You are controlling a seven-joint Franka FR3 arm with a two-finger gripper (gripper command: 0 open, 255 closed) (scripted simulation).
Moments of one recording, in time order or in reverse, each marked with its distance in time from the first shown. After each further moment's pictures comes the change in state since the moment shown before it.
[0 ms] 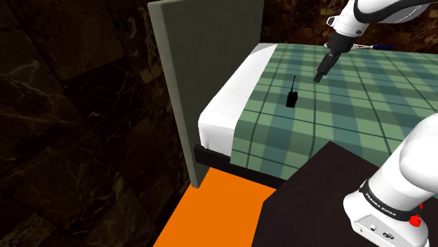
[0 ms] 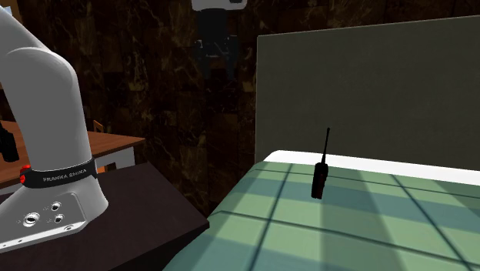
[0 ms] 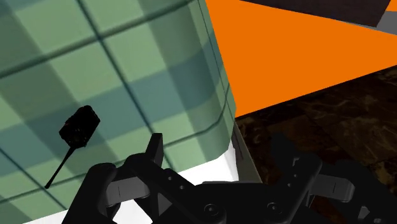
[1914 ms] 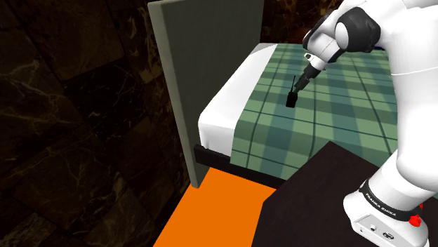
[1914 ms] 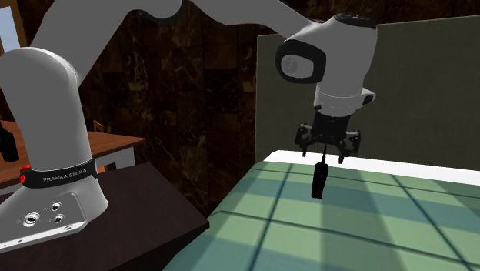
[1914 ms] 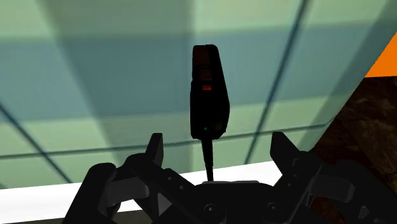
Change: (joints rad) arm -0.046 1.300 -0.369 0.711 1.179 0.085 -1.398
